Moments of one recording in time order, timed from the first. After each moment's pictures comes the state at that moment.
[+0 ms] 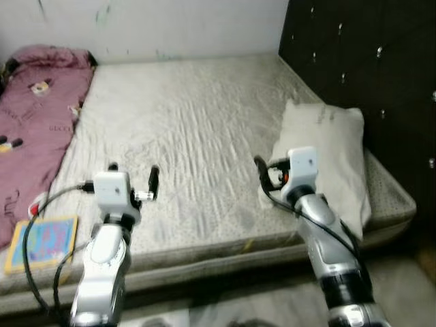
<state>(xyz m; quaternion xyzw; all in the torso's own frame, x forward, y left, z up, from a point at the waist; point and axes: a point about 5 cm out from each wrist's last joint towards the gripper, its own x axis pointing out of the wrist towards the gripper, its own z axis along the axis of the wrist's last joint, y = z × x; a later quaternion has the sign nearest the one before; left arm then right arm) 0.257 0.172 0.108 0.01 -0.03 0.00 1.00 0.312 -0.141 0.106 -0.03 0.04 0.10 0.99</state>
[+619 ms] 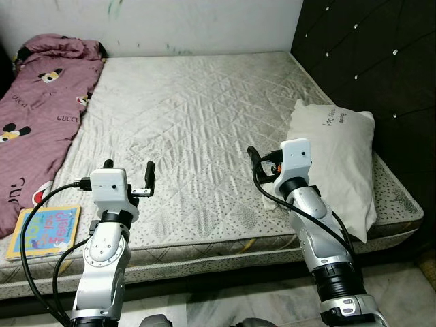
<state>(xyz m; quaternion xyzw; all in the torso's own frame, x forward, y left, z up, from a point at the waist) 0.259 0.176 0.106 0.01 -0.03 0.02 1.00 0.319 -0.126 0.118 -0.03 0.01 0.11 0.99</state>
